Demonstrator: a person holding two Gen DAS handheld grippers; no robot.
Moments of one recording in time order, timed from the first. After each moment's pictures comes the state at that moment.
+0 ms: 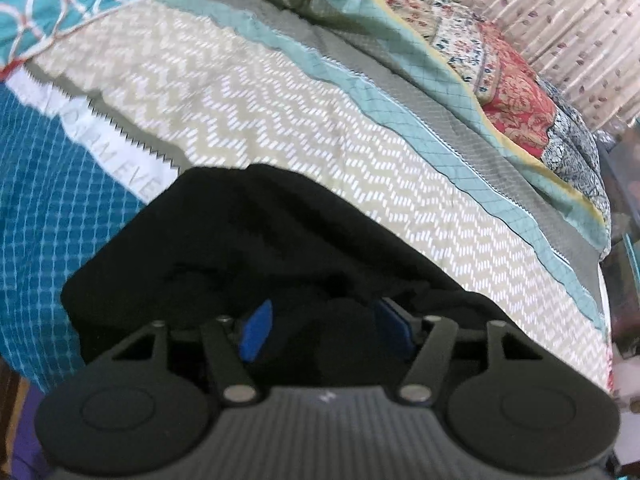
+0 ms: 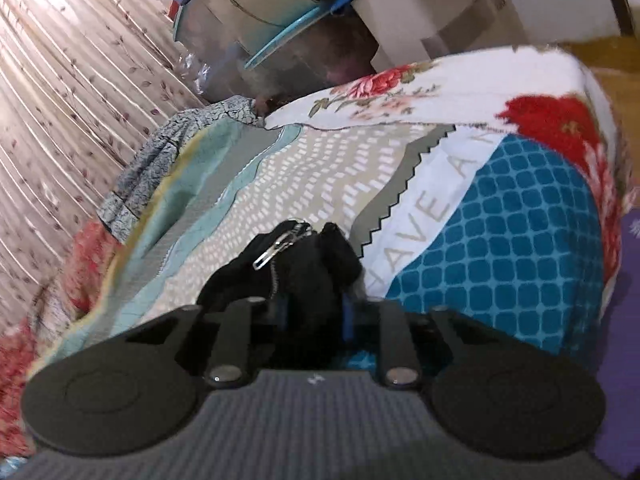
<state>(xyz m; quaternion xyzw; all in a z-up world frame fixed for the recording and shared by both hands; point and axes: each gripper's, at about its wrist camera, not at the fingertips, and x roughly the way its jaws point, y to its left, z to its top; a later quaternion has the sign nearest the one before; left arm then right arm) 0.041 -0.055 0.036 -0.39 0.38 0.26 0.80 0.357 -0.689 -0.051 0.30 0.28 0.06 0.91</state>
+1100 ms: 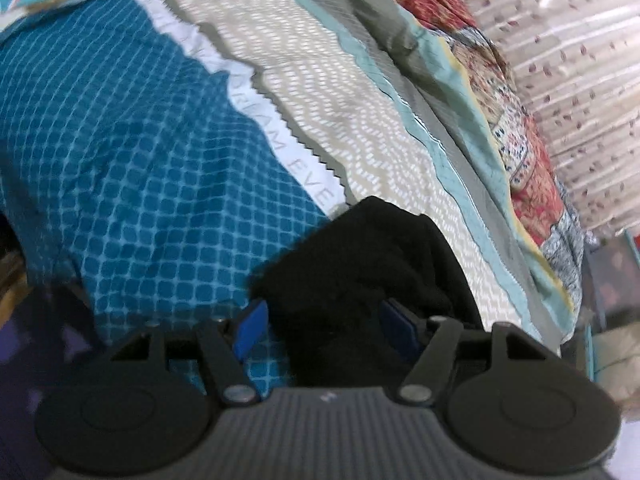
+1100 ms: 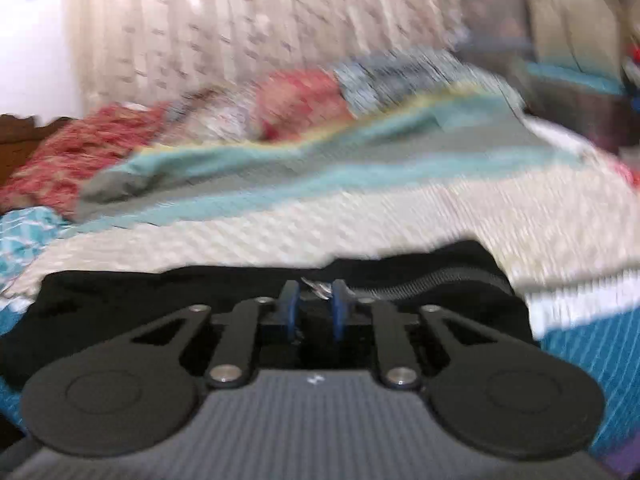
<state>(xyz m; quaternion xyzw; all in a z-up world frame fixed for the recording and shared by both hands) -0.109 0.017 -0.001 -0.52 0.28 0.28 0.76 0.255 -0.467 0.003 0.02 0.28 0.30 0.91</state>
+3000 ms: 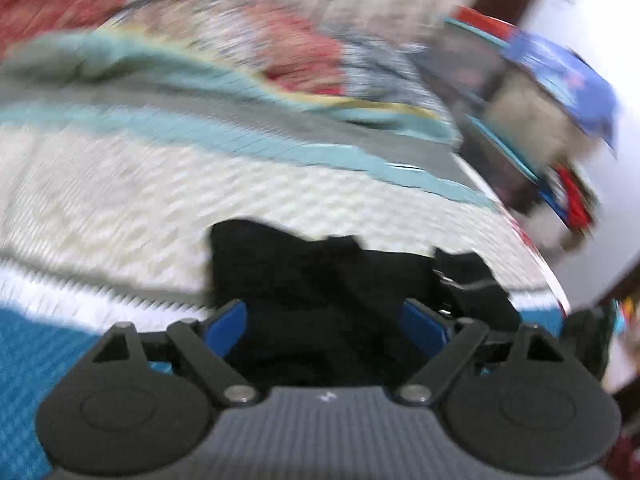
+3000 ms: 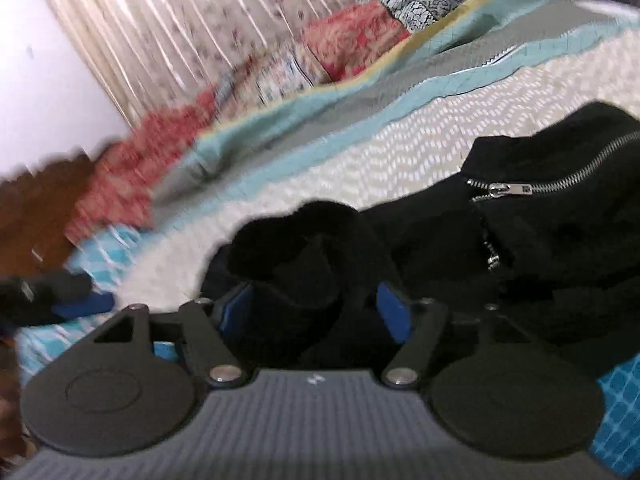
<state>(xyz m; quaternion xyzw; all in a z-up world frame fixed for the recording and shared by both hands) 0.064 -0.140 0.060 -0.24 0.35 0.03 0.90 0.212 -0.377 -0.014 0.13 0.37 0.39 0.84</state>
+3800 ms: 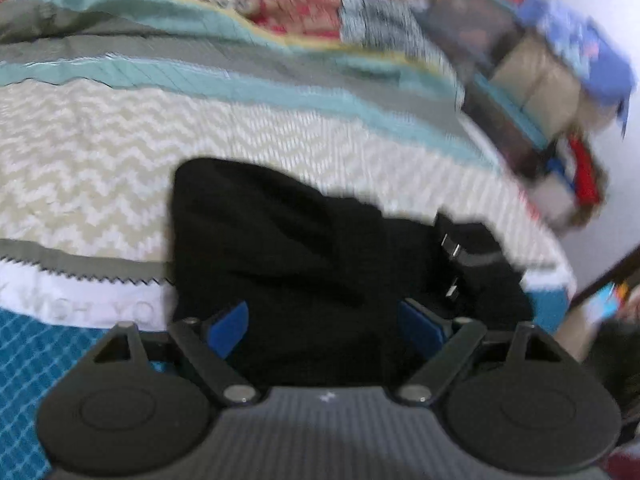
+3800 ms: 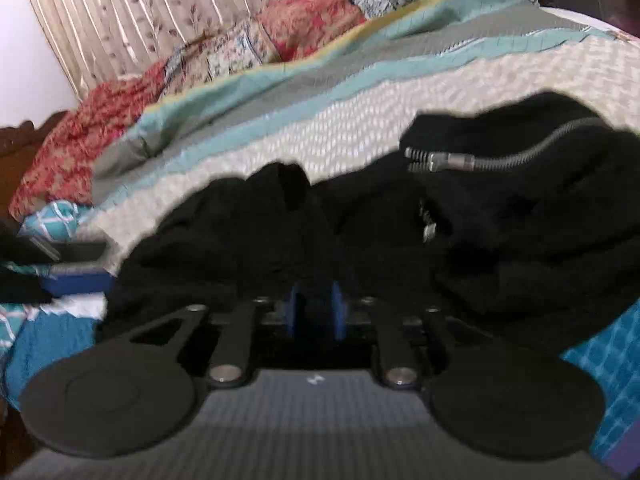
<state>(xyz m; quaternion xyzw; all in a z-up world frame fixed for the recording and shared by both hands) 0.122 -0.177 0.011 -0.22 0.42 -0.01 0.88 0.231 -0.396 -0.034 0.09 0.38 0.33 0.86</state>
